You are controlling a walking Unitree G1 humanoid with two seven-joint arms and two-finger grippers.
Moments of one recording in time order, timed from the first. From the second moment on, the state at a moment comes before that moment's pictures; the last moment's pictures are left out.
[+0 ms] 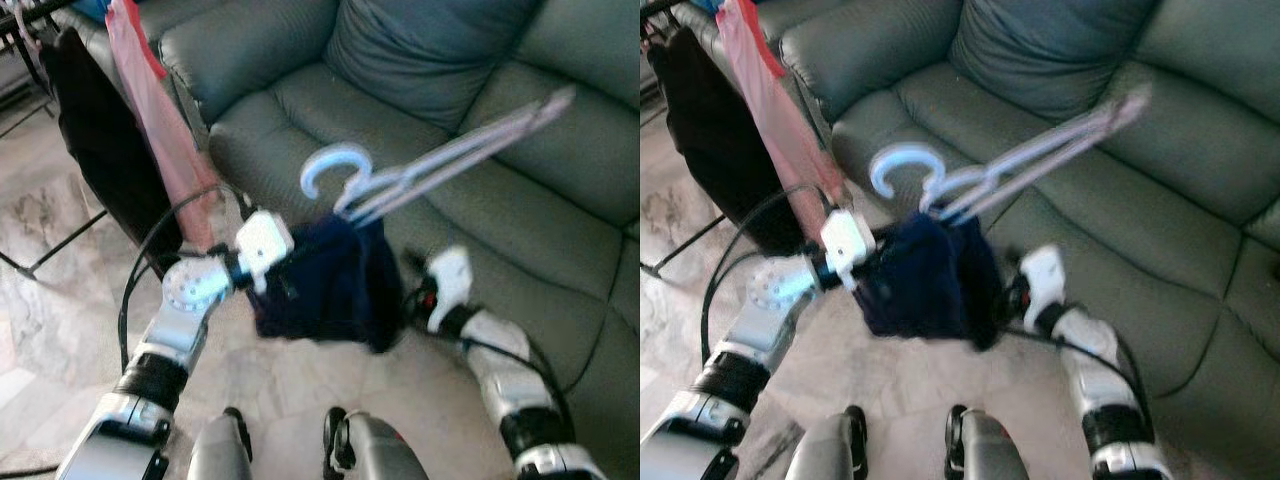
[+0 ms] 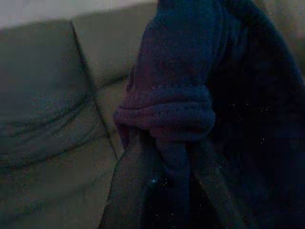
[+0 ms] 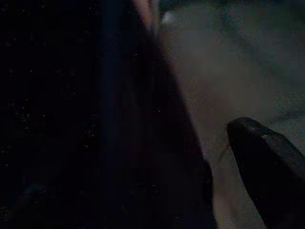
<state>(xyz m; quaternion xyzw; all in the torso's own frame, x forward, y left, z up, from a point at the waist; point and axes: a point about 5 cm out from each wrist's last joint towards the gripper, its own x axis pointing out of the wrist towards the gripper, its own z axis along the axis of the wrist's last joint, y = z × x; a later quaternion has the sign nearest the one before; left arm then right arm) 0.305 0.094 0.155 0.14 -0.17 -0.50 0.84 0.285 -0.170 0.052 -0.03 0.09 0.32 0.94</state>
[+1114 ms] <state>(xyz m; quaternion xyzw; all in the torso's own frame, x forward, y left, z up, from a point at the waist) 0.309 0.119 0.173 0.09 -0.12 -0.50 0.85 0.328 -0.304 0.118 0.04 -0.02 -0.16 0.99</state>
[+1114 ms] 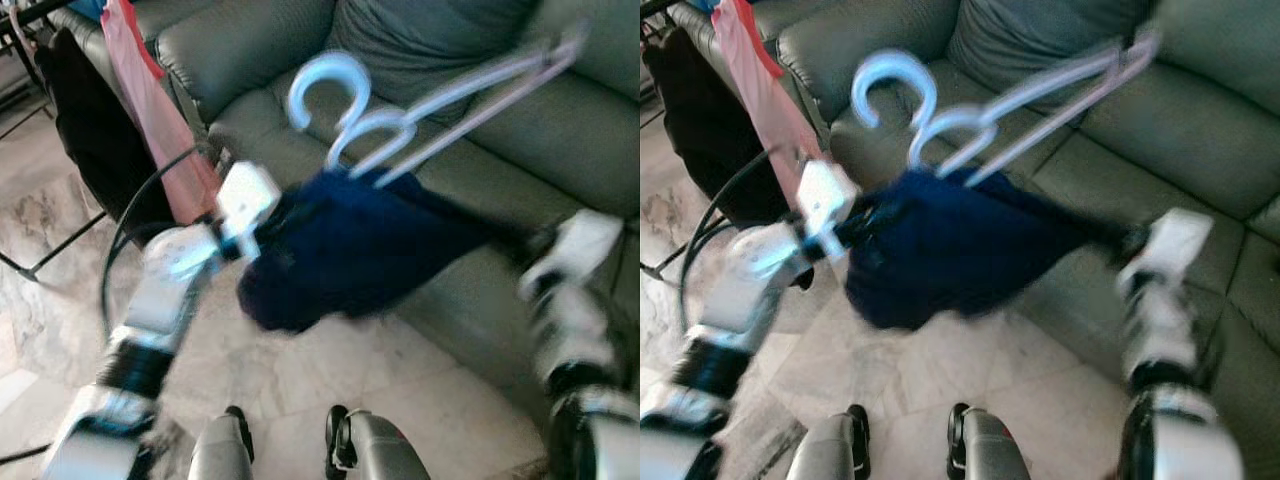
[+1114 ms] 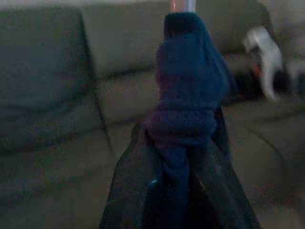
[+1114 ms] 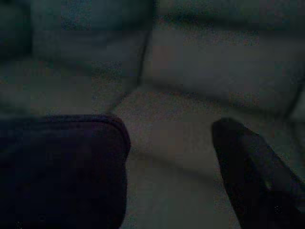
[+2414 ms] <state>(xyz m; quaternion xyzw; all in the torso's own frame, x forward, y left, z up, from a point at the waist) 0.297 0.120 0.056 0.32 0.10 -0.45 0.83 0.357 -0.249 0.144 -0.04 -0.08 -0.07 0.99</state>
